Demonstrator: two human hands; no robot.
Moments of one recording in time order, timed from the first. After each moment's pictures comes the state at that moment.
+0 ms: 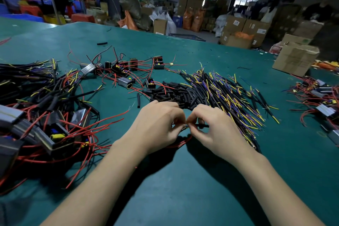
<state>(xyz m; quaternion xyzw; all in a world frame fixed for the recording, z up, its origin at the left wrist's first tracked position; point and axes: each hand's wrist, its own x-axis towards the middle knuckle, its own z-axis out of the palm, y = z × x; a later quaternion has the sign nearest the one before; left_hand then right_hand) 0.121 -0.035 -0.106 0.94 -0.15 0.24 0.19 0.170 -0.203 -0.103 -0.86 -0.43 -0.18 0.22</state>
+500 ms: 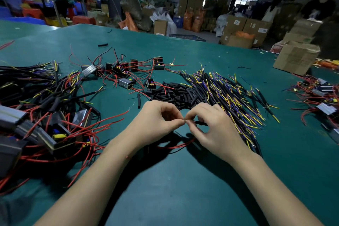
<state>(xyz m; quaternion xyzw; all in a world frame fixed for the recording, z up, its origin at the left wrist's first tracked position) 0.127 -0.028 -0.108 0.88 -0.08 0.16 0.44 0.172 -0.202 -0.111 -0.82 -0.46 -0.24 0.24</state>
